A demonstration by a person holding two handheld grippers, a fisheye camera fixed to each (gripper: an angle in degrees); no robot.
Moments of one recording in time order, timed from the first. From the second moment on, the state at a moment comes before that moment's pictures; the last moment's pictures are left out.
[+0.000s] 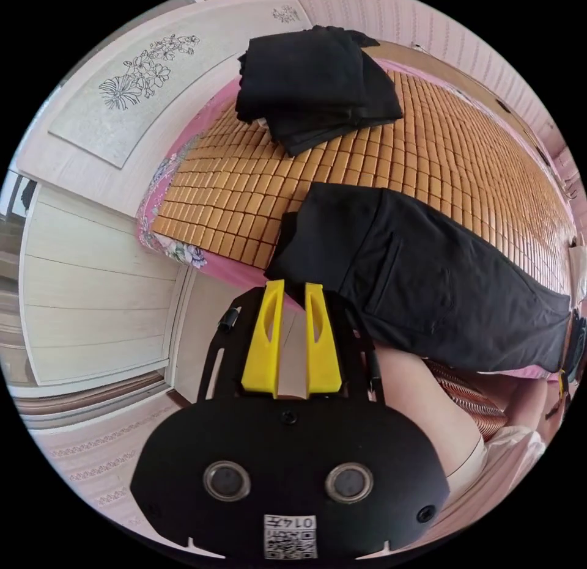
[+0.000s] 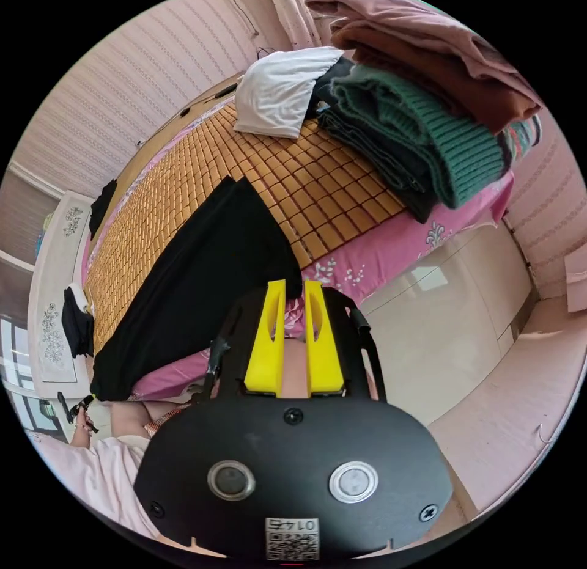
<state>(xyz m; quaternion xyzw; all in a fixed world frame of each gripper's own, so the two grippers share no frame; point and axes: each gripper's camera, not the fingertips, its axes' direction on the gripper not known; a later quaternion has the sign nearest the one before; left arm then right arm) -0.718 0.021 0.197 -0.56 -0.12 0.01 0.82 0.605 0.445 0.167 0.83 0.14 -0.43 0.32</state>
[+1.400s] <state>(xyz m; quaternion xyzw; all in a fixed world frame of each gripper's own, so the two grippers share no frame) -0.187 -0.026 0.355 -0.48 0.33 0.31 0.75 0.455 0.557 0.202 0.79 0.33 -0.45 0.26</state>
